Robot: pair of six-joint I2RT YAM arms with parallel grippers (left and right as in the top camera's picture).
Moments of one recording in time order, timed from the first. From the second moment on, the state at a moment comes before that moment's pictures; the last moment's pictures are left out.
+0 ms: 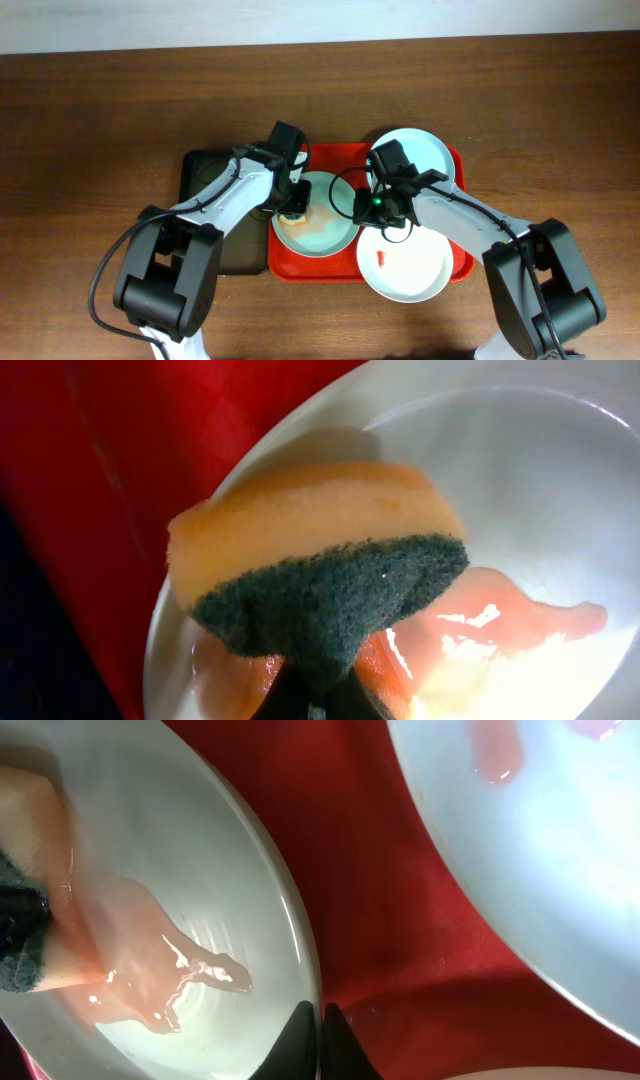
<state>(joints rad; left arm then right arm) -0.42 1.95 1.26 -0.71 0.13 -0.20 0.42 1.78 0.99 -0.47 -0.28 0.56</state>
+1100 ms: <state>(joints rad) -0.41 1.97 1.31 -0.78 0.26 -0.20 0.42 1.78 0.99 -0.47 -0.27 0.56</state>
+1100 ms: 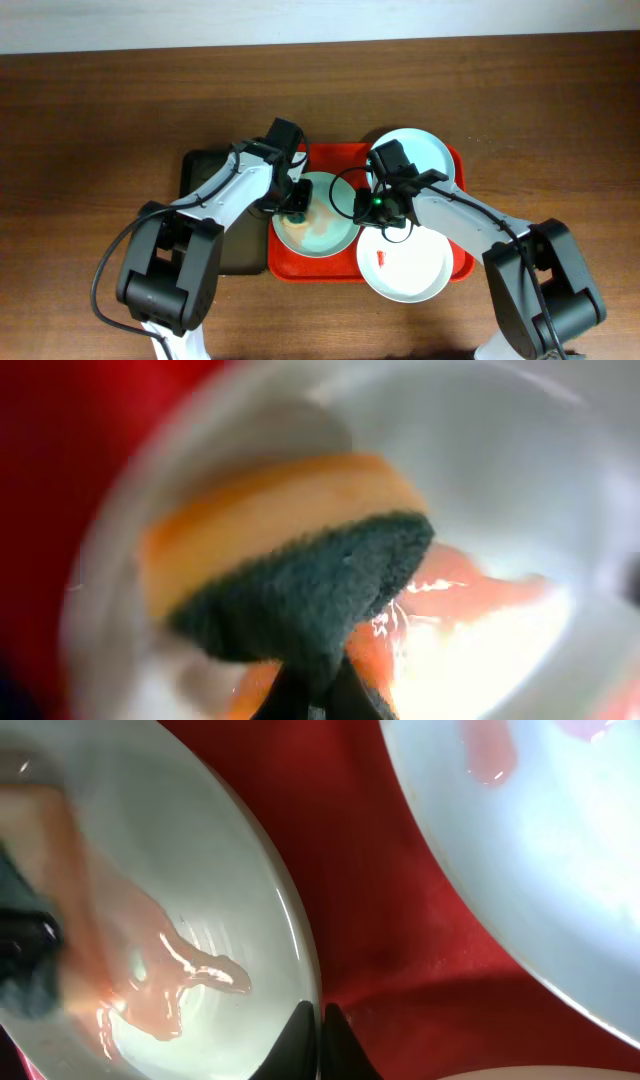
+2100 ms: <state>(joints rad) -0.22 1.66 1.04 -0.91 -0.04 -0.18 0.42 1.78 0.99 -0.47 -0.27 0.56</state>
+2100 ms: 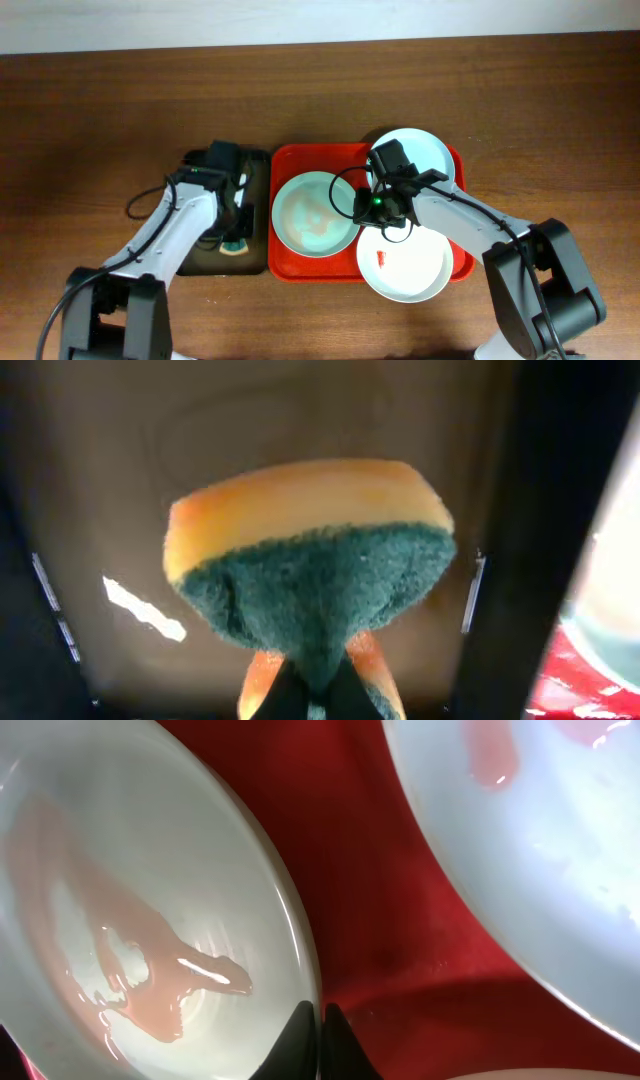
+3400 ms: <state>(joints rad) 0.06 1.28 1.20 -1.04 0.08 -0.20 0.42 1.81 1.00 -0.45 -0.29 0.55</state>
